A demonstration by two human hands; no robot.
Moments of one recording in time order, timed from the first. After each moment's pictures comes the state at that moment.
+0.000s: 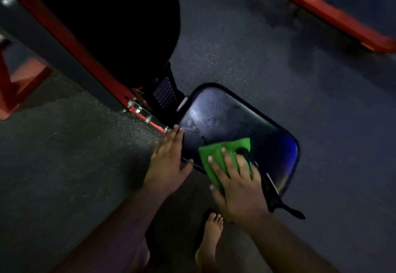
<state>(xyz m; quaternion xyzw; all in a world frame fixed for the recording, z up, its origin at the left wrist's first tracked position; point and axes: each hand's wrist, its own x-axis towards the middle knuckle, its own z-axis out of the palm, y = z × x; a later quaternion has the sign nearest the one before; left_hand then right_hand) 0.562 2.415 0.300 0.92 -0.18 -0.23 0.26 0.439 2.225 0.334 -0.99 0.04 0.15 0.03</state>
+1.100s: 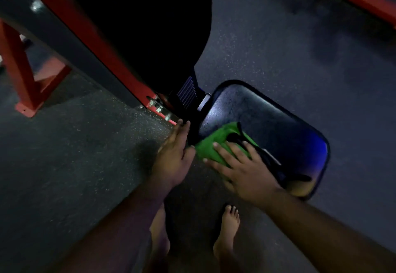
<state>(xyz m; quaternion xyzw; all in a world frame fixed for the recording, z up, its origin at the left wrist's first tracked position) 0.597 2.454 0.302 0.88 -0.14 -0.24 0.38 0.497 2.231 0.313 -0.97 -0.19 0.17 -0.04</state>
